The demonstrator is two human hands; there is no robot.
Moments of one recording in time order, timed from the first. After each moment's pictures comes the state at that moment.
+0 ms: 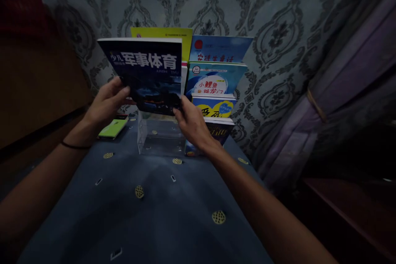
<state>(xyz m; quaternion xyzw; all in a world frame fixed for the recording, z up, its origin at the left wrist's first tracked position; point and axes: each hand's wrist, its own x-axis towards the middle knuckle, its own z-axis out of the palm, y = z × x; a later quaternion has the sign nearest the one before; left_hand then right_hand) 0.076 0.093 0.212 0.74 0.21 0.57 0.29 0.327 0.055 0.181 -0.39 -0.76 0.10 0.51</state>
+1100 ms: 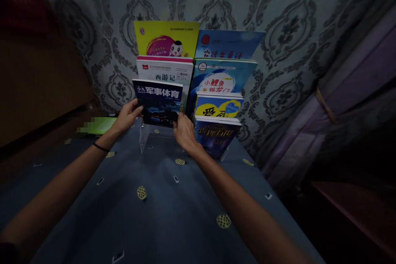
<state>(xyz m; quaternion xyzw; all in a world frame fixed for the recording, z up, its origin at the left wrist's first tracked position) 0.076 0.168 0.123 0.73 0.31 0.55 0.26 0.307 0.109 0.115 -0.62 -0.71 -0.01 0.34</state>
